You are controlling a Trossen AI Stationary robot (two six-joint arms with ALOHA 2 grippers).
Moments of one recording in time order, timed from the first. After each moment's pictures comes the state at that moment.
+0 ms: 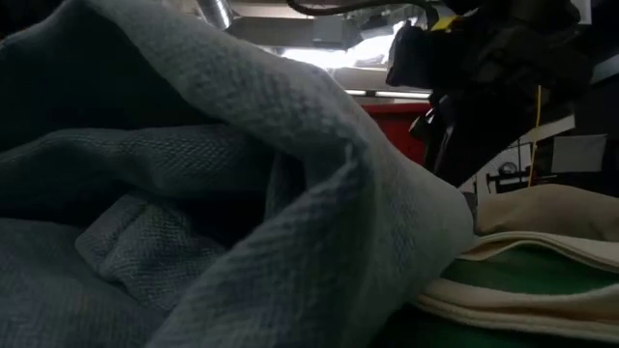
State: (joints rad) left arm -0.51 1.37 0.82 -0.62 -0.18 -0.93; right arm 0.35 1.69 0.99 -0.36 0.08 0.34
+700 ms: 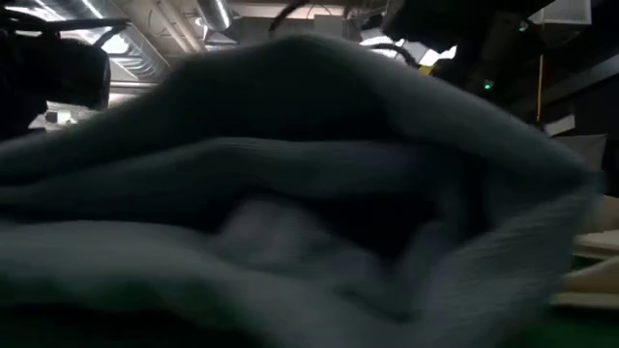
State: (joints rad) left arm -0.66 1.41 0.62 -0.33 -0.22 -1.18; right arm 0.28 1.77 0.99 -0.36 0.13 0.25
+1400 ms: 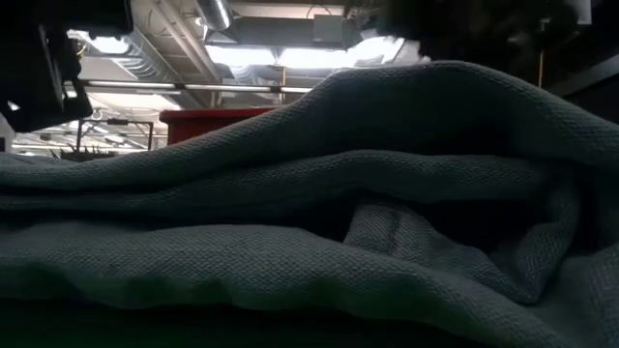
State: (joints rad) left arm -0.66 1.40 0.71 -0.16 -0.24 -1.07; right arm 0.32 1.66 1.13 -0.56 0.08 0.18
